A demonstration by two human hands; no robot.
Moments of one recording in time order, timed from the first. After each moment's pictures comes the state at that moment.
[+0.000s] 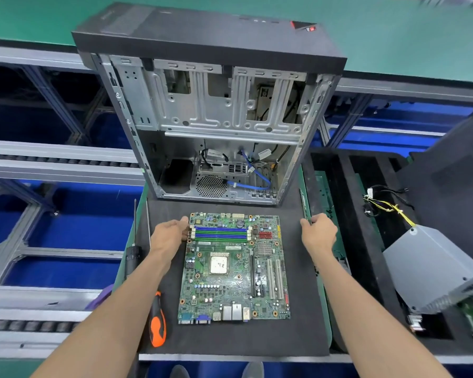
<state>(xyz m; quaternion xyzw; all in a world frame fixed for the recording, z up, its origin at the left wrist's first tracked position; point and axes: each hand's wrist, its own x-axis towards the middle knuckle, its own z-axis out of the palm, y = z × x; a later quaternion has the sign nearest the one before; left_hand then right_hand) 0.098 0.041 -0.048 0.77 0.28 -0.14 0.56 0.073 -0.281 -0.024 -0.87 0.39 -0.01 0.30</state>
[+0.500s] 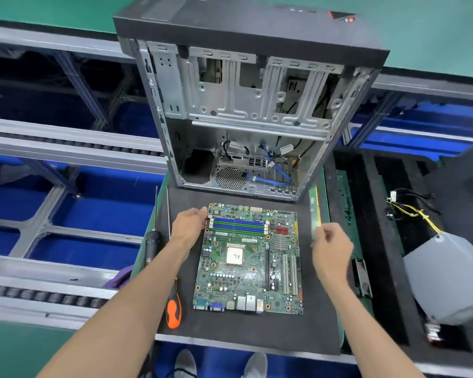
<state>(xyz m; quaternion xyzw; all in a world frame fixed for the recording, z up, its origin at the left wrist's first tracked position) 0.094 0.041 -0.039 0.78 0.26 -0.17 0.55 0.019 -0.245 -0.012 -0.83 0.31 -0.12 0.45</state>
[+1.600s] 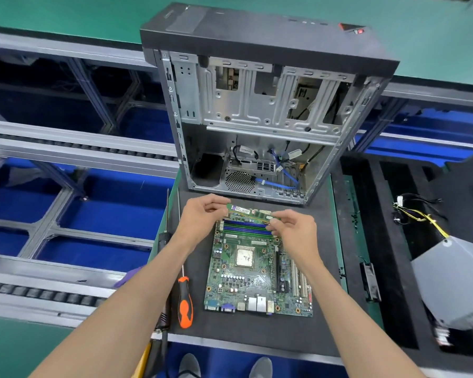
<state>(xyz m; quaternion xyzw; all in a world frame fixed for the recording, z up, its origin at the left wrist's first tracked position) 0.094 0.049 0.001 0.77 0.07 -0.11 0.63 0.055 -0.179 0.003 -0.80 0.18 0.01 0.57</state>
